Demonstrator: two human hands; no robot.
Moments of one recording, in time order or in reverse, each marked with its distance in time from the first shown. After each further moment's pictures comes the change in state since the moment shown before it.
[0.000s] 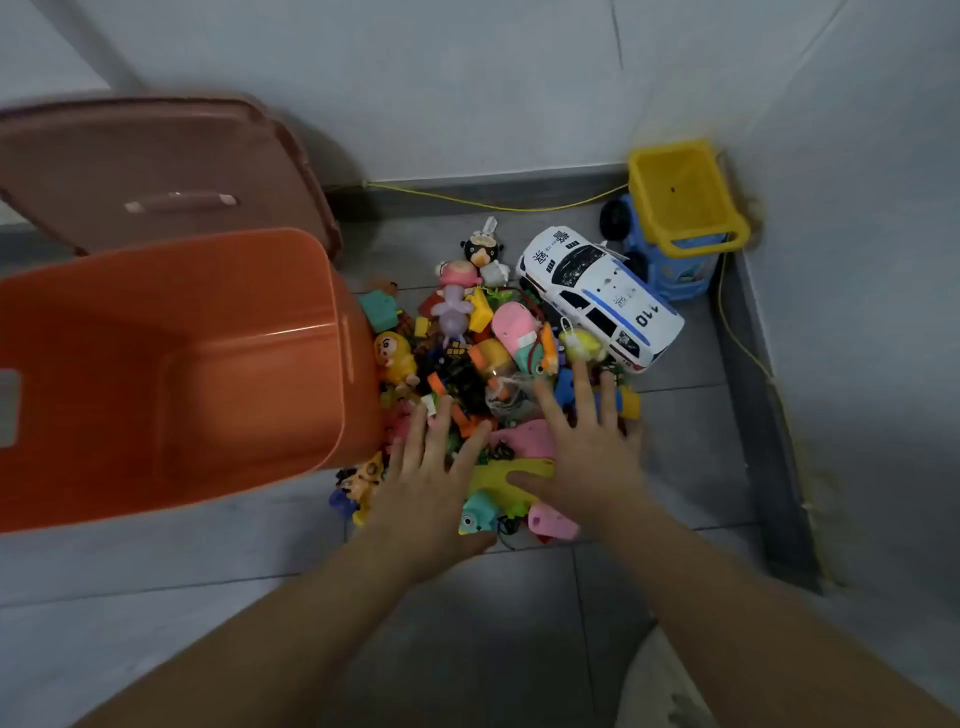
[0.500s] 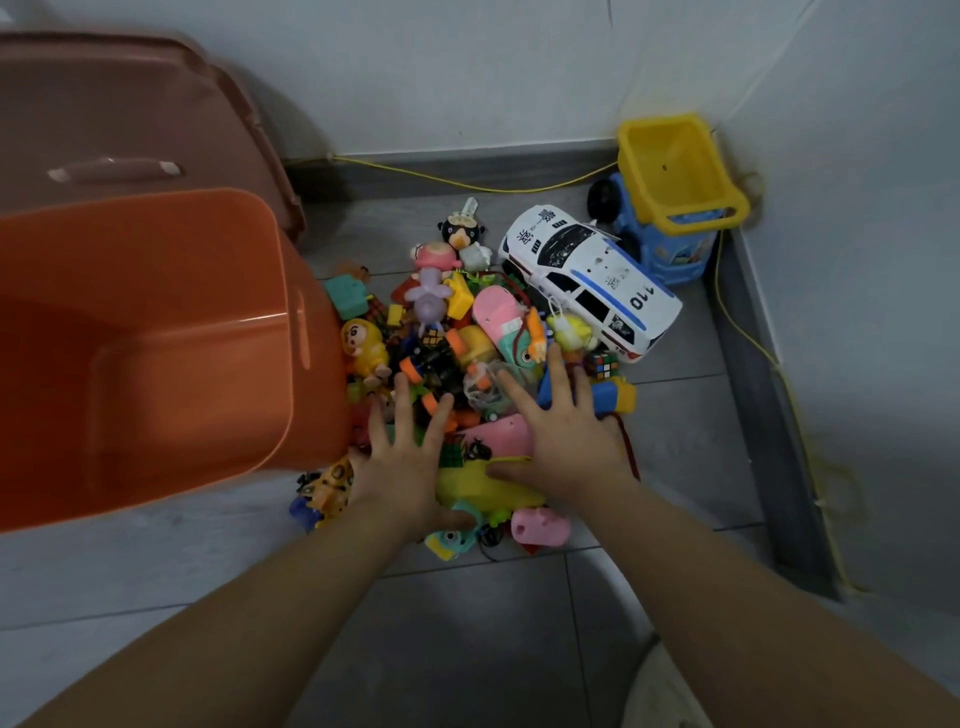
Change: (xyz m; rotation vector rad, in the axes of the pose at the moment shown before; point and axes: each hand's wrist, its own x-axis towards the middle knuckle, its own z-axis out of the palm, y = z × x) left_hand 0.061 -0.014 0.055 0.025 -0.060 -0.227; right_hand 0.040 0.010 0.043 0.045 0.017 -0.068
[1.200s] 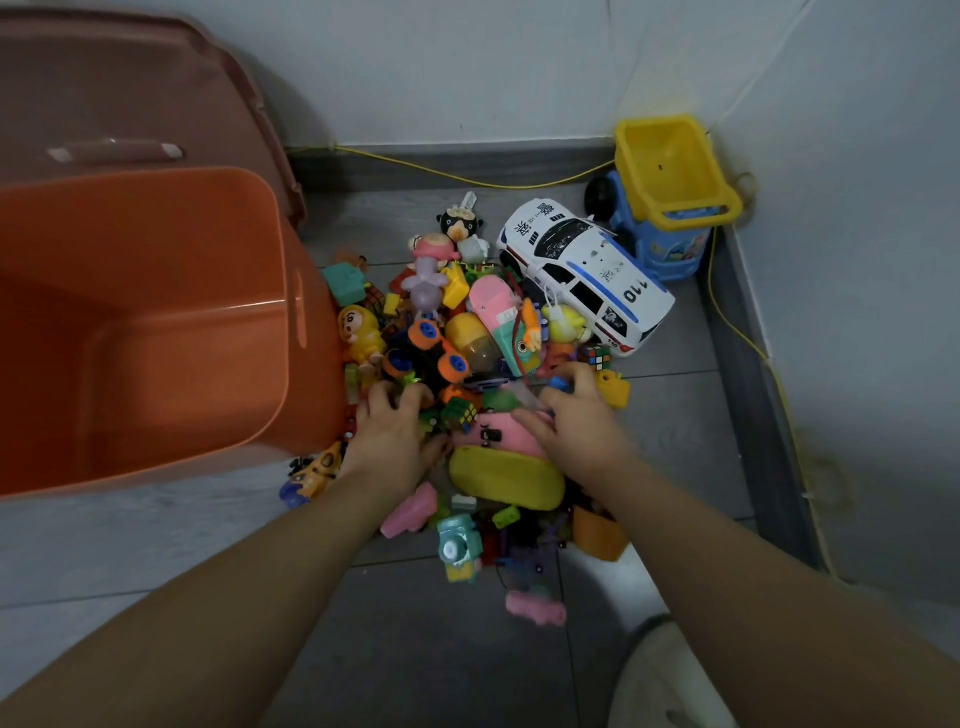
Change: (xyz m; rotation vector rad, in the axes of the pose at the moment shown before) left_hand 0.017 -0.012 0.015 -0.402 0.263 -0.037; right_hand -0.004 0.024 0.002 0.358 0.095 0.005
